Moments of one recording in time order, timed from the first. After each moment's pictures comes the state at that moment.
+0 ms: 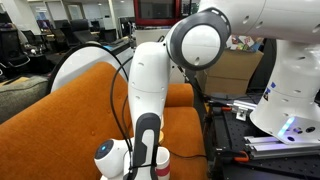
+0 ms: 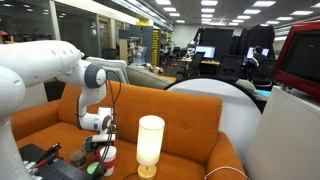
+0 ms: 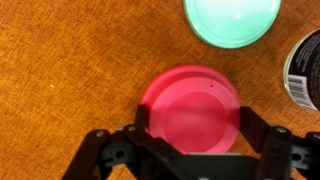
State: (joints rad) arm 0.25 1.45 0.12 -1.47 -0.23 2.71 -0.27
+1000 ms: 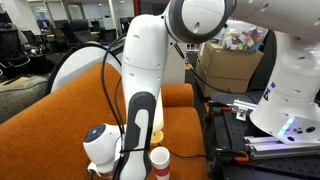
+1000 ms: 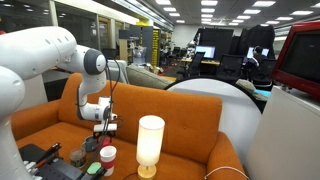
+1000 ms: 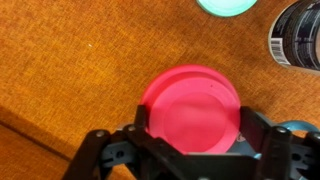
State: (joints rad) arm 0.24 1.28 0.12 -1.61 -0.23 2.77 -0.26
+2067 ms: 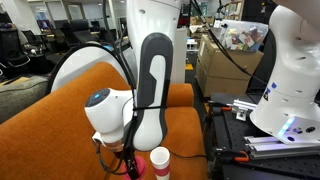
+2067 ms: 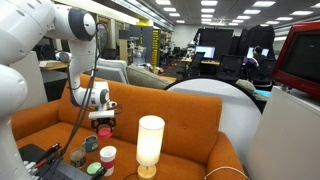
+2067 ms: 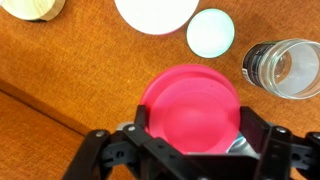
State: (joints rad) arm 0.31 0.87 0.03 -2.03 -0.24 2.78 -0.11
